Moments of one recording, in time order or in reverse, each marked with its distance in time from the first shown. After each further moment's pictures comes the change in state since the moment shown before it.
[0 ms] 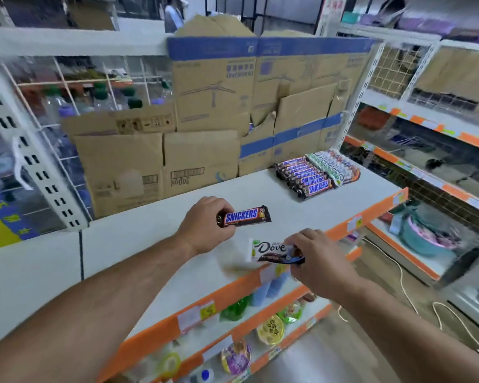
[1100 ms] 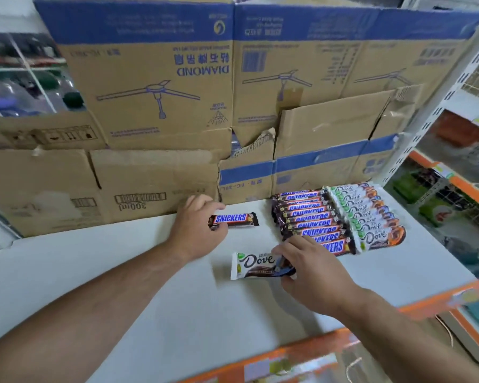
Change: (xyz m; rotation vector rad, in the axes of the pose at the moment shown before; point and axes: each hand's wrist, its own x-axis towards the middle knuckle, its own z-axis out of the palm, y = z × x) left_hand 0.156 -0.032 0.106 0.198 0.240 -0.271; right_hand 0.187 0.155 0.020 0.114 -0.046 -0.456
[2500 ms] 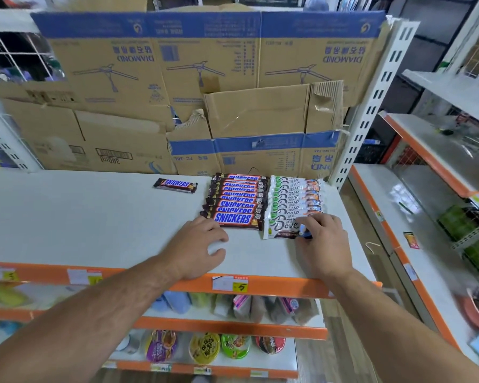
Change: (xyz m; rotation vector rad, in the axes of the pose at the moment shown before) left_hand -0.090 0.213 0.091 0.228 -0.163 -0.017; right_hand -0.086 0.237 -0.030 0.084 0.226 0.160
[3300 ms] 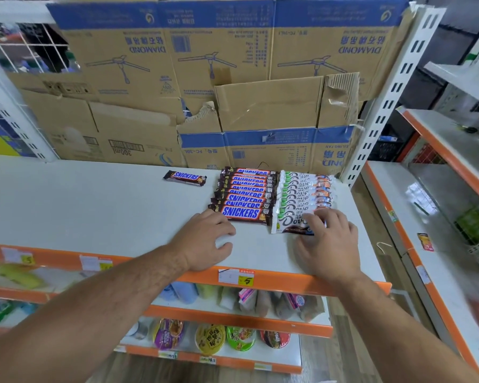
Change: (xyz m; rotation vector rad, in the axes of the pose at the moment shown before) left_hand -0.001 0.005 -0.007 0.032 -0.050 -0.030; right_hand -0.009 -0.012 -0.012 -0.130 0.030 -0.113
